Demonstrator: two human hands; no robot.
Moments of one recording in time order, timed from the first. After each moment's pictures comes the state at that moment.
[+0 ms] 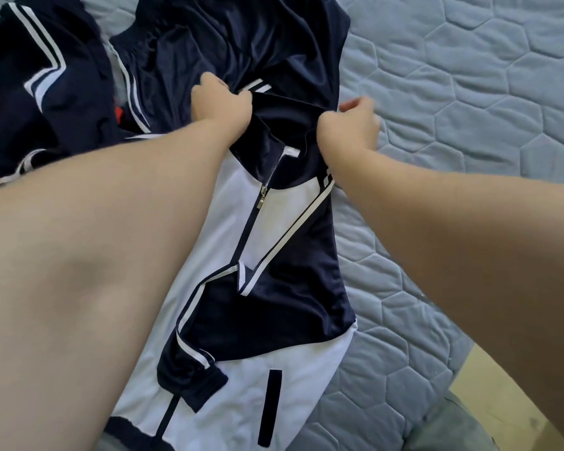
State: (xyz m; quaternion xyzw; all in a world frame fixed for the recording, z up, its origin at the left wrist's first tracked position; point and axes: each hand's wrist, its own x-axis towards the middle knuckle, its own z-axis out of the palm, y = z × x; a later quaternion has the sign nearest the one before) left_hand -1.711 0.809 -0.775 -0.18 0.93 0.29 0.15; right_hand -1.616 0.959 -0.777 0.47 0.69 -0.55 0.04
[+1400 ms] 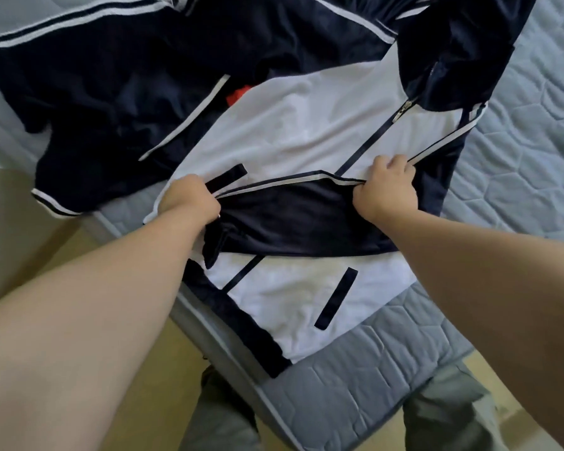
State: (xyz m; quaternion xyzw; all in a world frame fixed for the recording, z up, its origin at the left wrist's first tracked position) left_hand -1.417 0.474 -0.761 -0.29 0.89 0.04 0.34; right_hand -1.430 0.781 -0.800 0.12 0.95 -0.11 0.27
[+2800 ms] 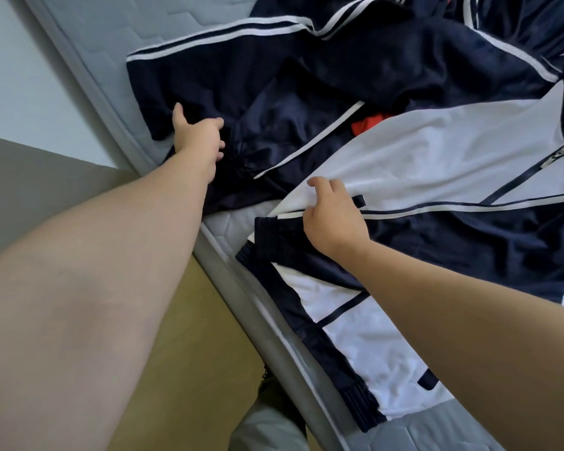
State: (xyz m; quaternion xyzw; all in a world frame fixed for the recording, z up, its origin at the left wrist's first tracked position) left_hand -1.507 0.287 -0.747 -0.52 0.68 0.51 0.00; right_hand -1.425 0.516 -0.772 -0.05 0.90 -0.35 0.27
